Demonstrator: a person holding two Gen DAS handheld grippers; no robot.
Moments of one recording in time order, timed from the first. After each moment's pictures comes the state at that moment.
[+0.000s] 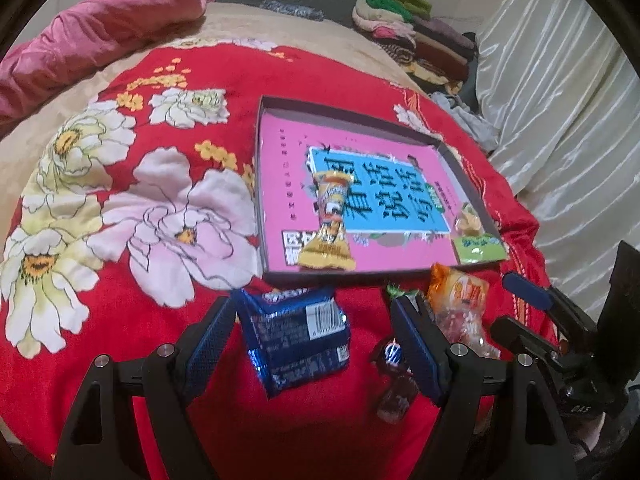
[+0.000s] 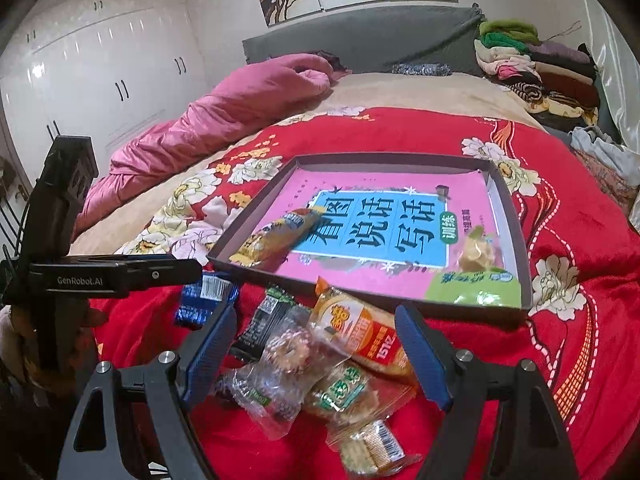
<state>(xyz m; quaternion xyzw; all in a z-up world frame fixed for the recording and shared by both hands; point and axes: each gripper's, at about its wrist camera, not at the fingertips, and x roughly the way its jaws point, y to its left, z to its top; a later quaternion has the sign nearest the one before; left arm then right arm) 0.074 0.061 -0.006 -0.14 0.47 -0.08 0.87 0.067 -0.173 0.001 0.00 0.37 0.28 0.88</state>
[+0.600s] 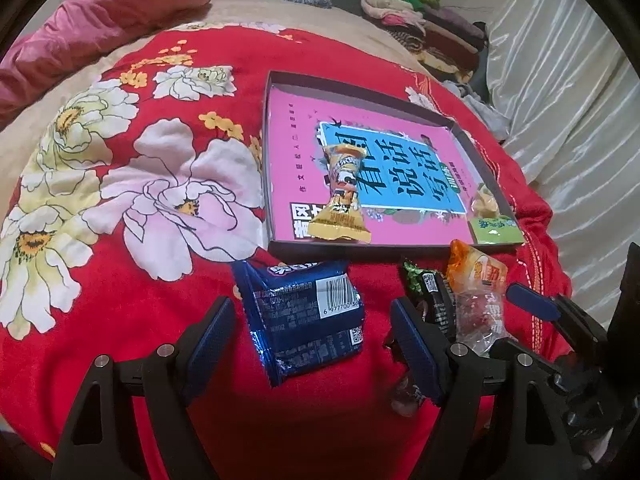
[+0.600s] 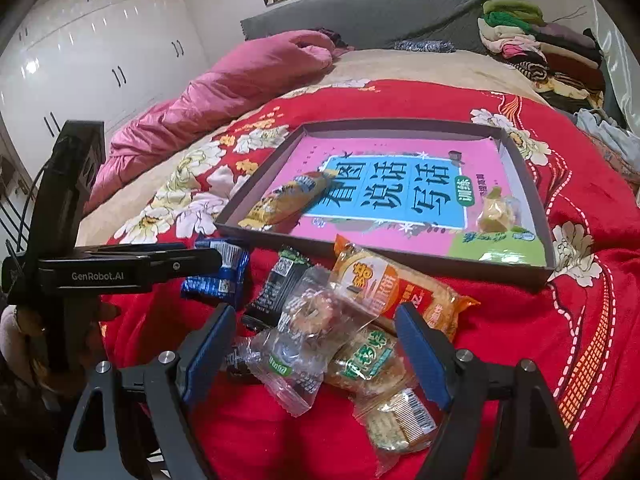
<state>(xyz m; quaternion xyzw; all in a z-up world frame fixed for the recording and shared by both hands) 0.072 0.057 -0.024 -0.14 0.49 -0.07 0.86 0.058 -0.161 -0.015 0.00 0.41 0.29 0.86</state>
